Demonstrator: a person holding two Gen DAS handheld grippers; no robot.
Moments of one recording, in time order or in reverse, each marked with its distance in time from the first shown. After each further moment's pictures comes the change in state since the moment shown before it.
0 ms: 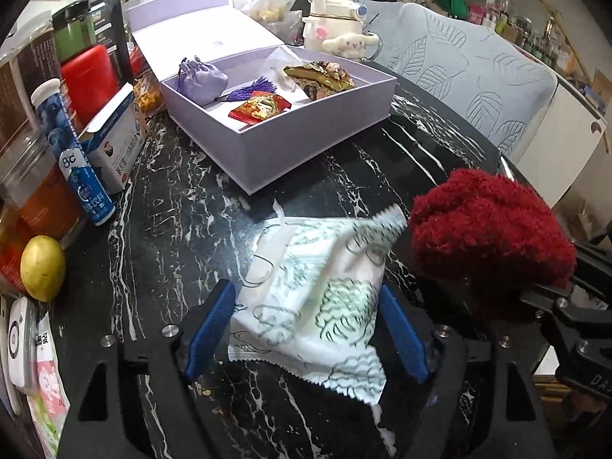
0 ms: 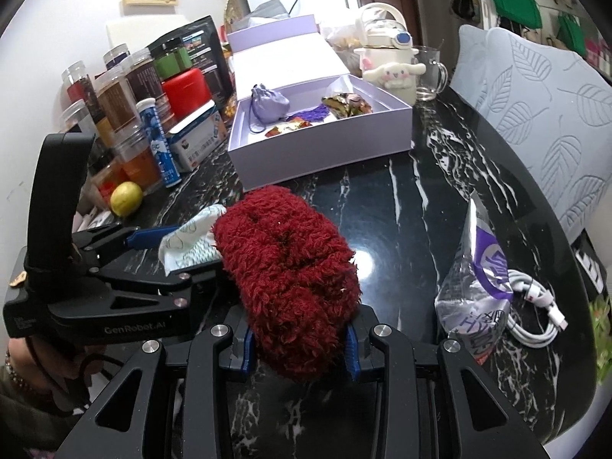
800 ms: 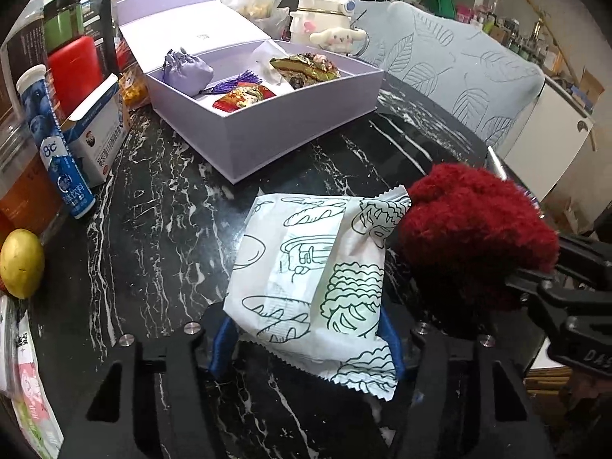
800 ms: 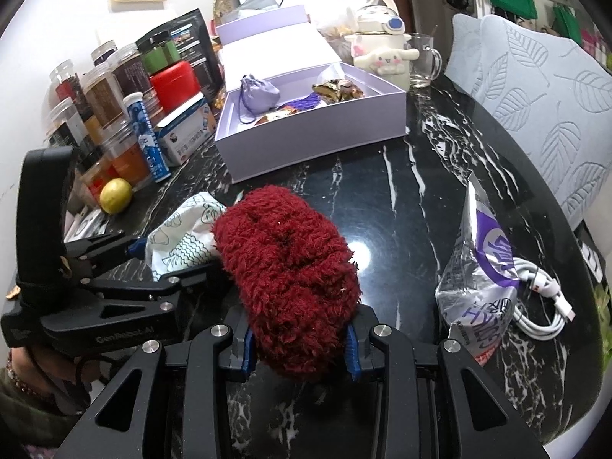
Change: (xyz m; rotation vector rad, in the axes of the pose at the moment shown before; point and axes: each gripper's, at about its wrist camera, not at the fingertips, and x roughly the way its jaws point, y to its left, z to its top) left arm 0.005 0.002 -0.008 -0.002 -0.008 -0.082; right arm 0.011 -0.004 -0.003 0.026 0.026 -0.006
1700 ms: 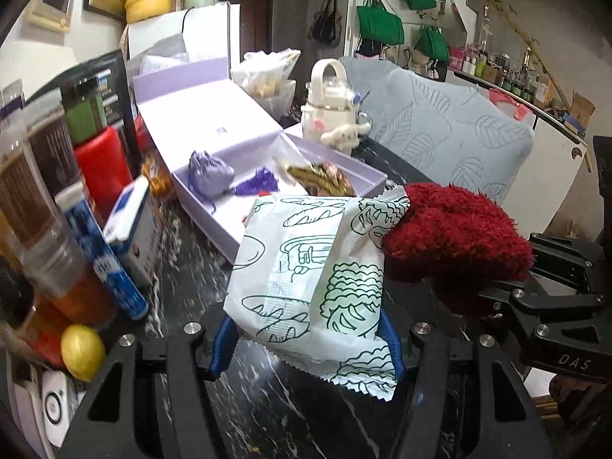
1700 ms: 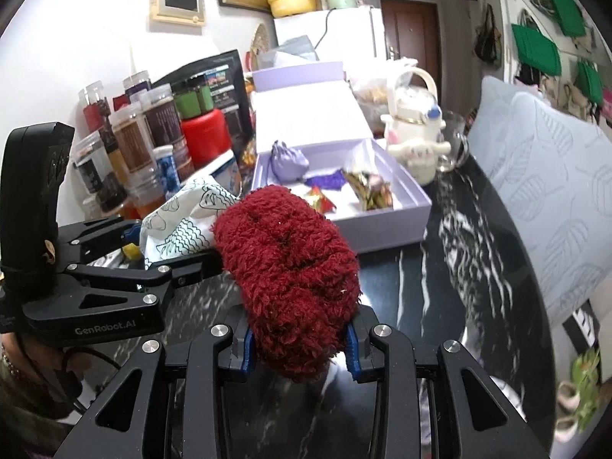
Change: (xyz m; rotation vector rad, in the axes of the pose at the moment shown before) left arm -0.058 0.013 0.069 0.034 -0.204 0.030; right arm -0.027 0.024 0.074 -0.144 -0.135 0.019
